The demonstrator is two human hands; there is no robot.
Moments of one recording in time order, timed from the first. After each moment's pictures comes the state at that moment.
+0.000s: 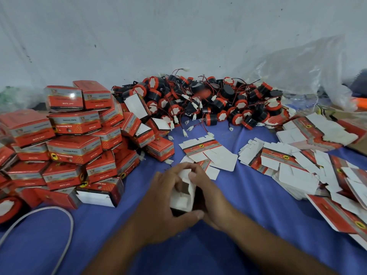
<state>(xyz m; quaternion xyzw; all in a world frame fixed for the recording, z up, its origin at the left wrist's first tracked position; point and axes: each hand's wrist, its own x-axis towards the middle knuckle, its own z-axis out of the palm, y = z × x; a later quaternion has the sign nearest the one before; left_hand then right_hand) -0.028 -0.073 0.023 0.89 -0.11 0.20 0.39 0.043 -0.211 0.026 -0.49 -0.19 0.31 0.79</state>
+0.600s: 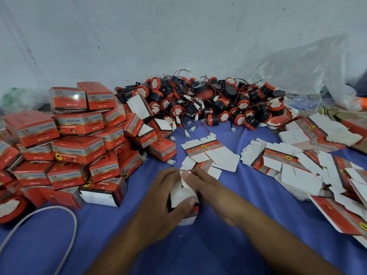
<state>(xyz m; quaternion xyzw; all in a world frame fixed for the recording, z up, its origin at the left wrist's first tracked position) -0.028 -0.070 0.024 0.89 -0.08 0.20 0.41 0.052 -0.221 0.037 -0.68 -0.19 0.31 0.64</state>
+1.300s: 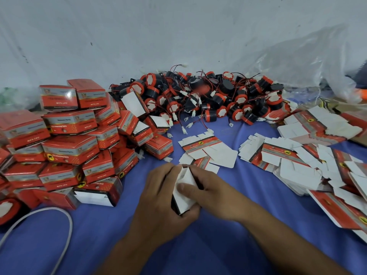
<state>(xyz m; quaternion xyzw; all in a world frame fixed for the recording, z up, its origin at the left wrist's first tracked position) -0.027 -0.087 0.015 0.89 -0.09 0.39 0.20 0.049 -0.235 0.048 -0.75 -0.35 0.20 0.53</state>
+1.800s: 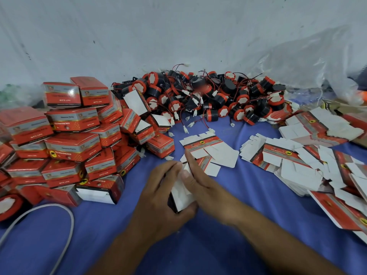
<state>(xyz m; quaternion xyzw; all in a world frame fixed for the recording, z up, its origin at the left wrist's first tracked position) -0.025 -0.077 0.010 0.89 -0.11 0.37 0.25 0.047 -0.225 0.034 -0.71 -0.32 0.24 0.58</state>
